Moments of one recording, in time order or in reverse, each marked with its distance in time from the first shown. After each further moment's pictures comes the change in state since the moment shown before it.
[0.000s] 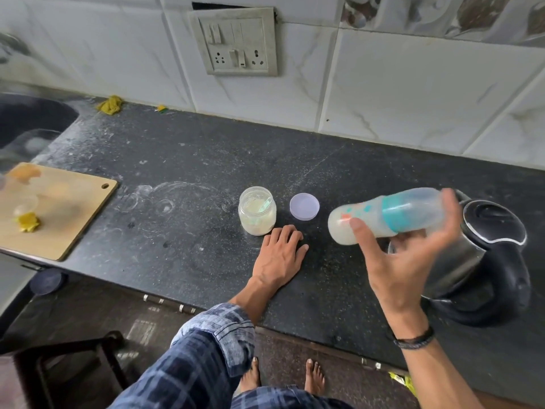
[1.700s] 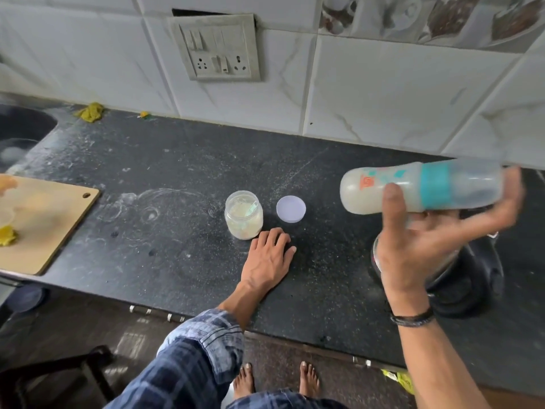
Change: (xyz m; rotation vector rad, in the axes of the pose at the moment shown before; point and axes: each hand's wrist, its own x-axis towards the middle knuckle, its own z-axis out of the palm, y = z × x) left_hand 0.000 0.001 -0.003 0.008 -0.003 0.003; right_hand 0.045 -0.024 -0.003 0.035 0.200 -0.235
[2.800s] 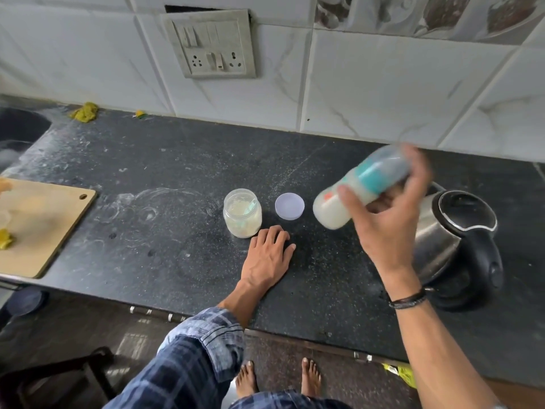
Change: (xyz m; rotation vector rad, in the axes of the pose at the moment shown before) left_hand -0.001 0.001 -0.003 -0.018 0.003 -0.002; right_hand -0.003 0.002 0.006 -0.038 -0.204 0.275
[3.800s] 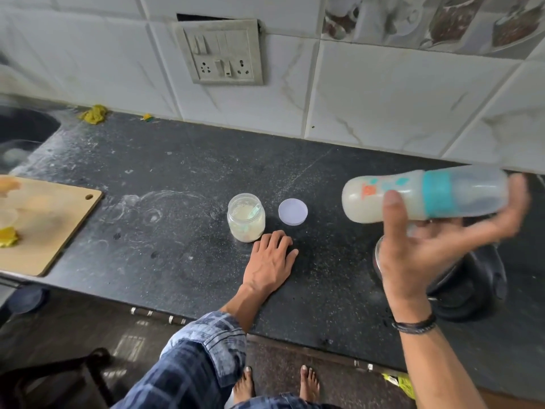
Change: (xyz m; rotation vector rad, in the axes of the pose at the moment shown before) left_hand 0.002 -0.001 0.002 0.005 0.002 0.000; right_hand 0.000 -0.006 -0.004 -0.013 0.199 -0.370
